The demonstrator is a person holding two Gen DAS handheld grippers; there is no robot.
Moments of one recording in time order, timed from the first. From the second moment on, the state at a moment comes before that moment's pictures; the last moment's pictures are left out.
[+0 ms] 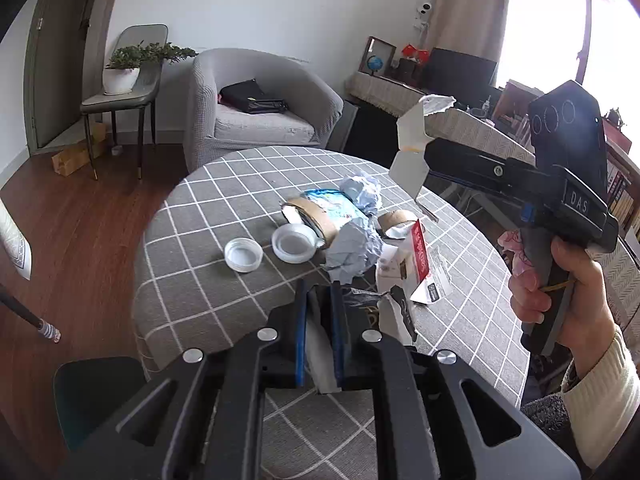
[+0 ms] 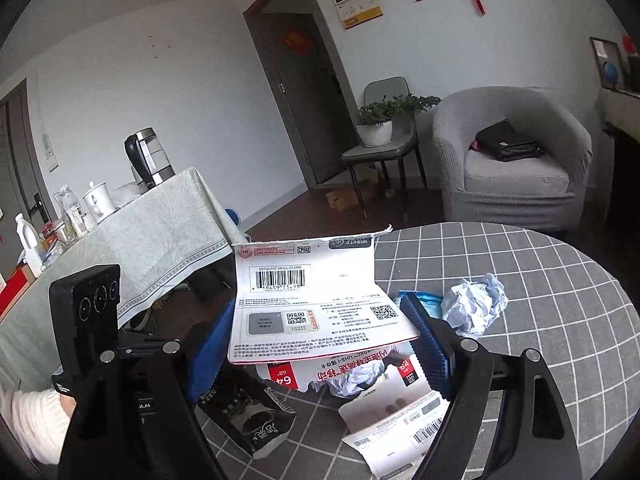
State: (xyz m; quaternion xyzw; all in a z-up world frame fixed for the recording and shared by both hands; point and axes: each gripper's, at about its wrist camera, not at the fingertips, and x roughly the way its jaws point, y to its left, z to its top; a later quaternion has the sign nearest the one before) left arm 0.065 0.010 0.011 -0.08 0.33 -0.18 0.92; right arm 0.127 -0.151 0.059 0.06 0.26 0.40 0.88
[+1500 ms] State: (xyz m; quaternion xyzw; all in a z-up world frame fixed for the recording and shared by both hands) left arm 0.022 0.284 -0.114 -0.15 0.47 0.07 0.87; right arm 0.084 0.151 -0.016 -0.07 0.39 0.42 0.82
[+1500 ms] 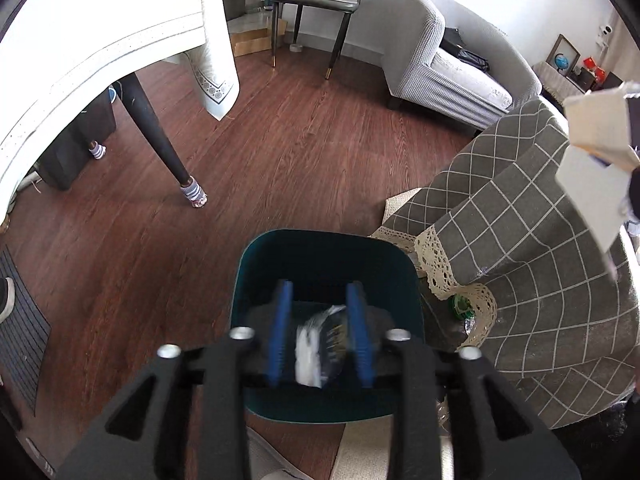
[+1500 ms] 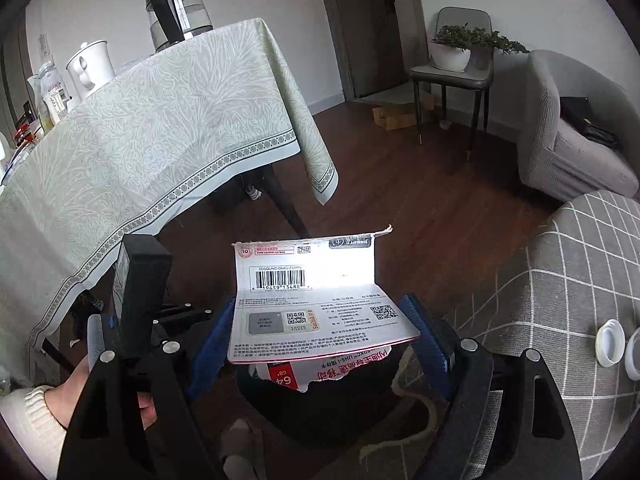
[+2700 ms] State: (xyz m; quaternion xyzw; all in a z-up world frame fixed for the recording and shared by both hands) left arm -0.019 0.297 -0.003 -0.16 0.32 0.11 0.93; right arm 0.075 0.210 -0.154 -0.18 0.51 0.39 0.75
